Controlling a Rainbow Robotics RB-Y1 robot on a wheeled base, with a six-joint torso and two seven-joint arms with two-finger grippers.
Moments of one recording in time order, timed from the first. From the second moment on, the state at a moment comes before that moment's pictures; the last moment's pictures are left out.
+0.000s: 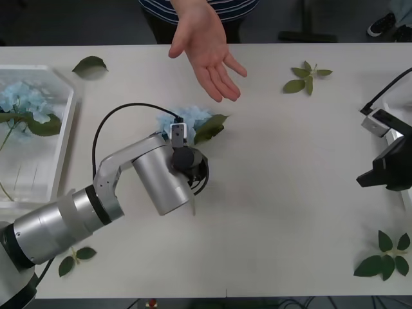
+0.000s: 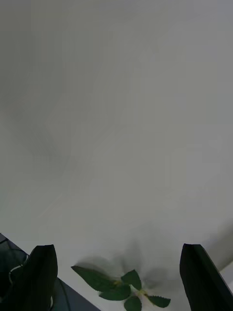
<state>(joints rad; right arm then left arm) -0.20 -0.96 -0.04 -1.94 -1.15 1.58 1.86 -0.64 0.41 -0.89 -1.53 0.21 1.12 -0.44</state>
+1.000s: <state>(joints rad) -0.13 -0.64 -0.06 -1.96 -1.23 1.37 2.52 -0.64 0.51 -0.90 -1.62 0.13 1.12 -0.62</state>
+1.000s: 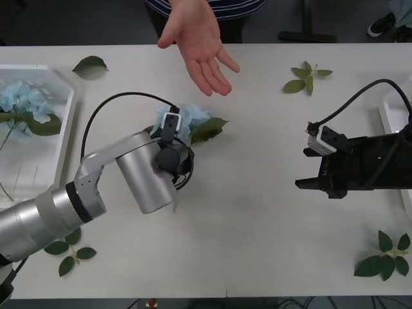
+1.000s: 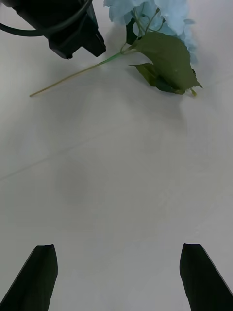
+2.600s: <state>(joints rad) -0.13 -0.64 -0.06 -1.96 -1.23 1.37 2.52 -0.64 0.41 -0.81 -1.60 0.23 1.26 -0.63</state>
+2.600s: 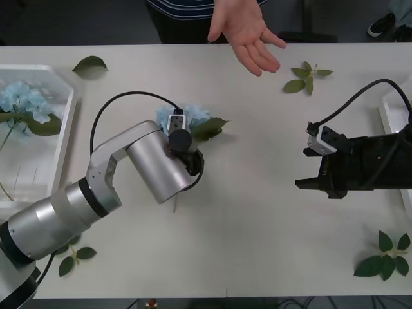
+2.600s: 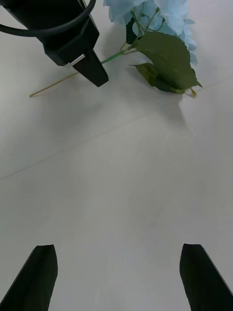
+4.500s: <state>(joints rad) -0.13 -0.64 -0.06 -1.96 -1.23 1.37 2.52 -0.64 0.36 -0.81 -1.50 0.17 1.28 -0.67</state>
